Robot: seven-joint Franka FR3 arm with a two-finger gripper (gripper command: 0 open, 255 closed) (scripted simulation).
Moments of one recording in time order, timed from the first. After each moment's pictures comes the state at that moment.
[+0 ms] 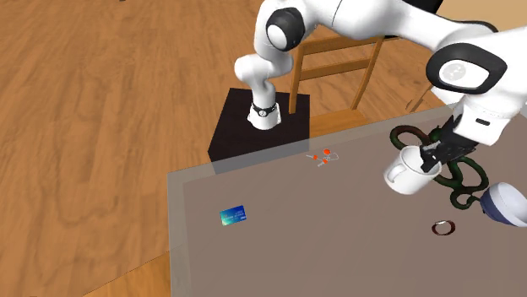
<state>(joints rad) 0.44 0.41 0.57 -1.37 -0.31 1.78 0.78</state>
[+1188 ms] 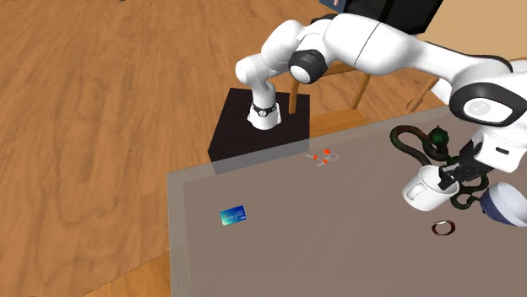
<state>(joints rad) 0.63 0.72 0.53 -1.03 -0.44 1.74 0.86</state>
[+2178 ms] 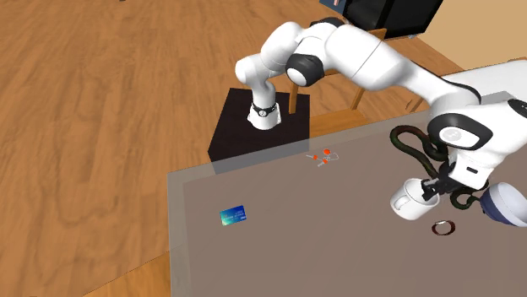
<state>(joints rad) 0.59 0.74 0.52 -1.22 -0.46 1.92 0.90</state>
